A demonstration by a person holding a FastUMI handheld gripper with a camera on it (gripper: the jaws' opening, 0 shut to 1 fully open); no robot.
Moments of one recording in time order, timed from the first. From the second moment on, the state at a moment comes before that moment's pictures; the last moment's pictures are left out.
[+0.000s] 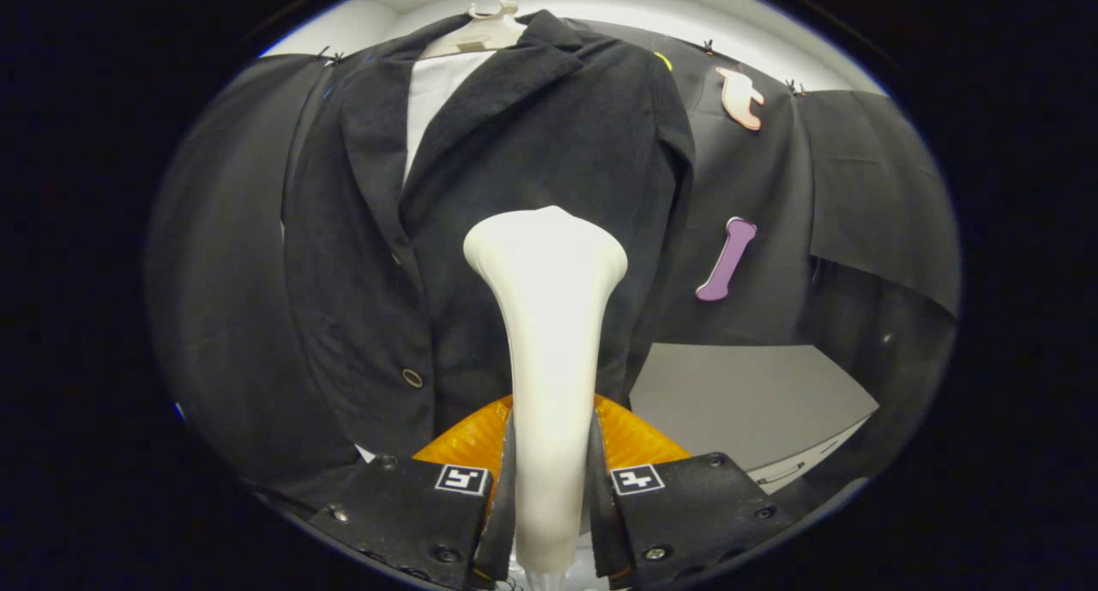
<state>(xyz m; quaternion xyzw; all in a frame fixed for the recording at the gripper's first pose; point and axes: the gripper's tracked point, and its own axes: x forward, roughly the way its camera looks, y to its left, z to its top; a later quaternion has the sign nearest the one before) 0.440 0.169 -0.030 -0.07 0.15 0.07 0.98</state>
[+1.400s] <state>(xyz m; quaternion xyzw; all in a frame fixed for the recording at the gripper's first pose) 0.448 0.153 -0.080 -0.09 0.21 0.06 0.97</state>
